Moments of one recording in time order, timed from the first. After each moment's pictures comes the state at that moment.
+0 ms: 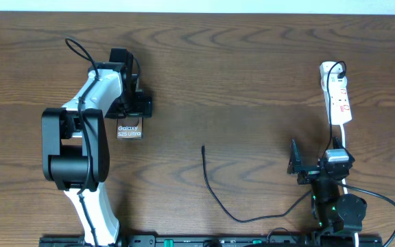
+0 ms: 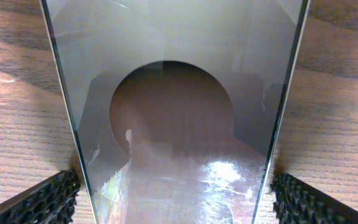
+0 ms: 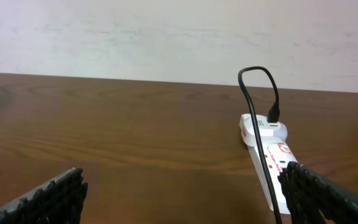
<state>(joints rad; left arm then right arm) -0.05 2.07 1.42 -0.88 -0.01 -0.07 -0.05 0.01 0.01 -0.06 -0.13 -0.03</state>
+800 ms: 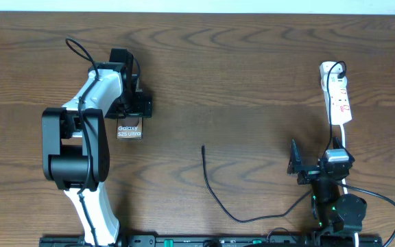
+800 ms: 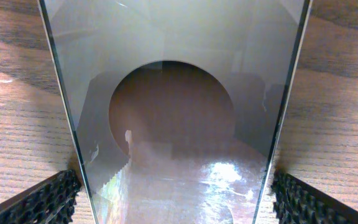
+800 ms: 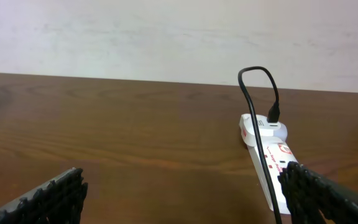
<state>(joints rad) -0.05 2.07 1.42 -0.88 -0.01 -0.07 -0.05 0.01 0.01 -0.06 -0.13 -0.03</state>
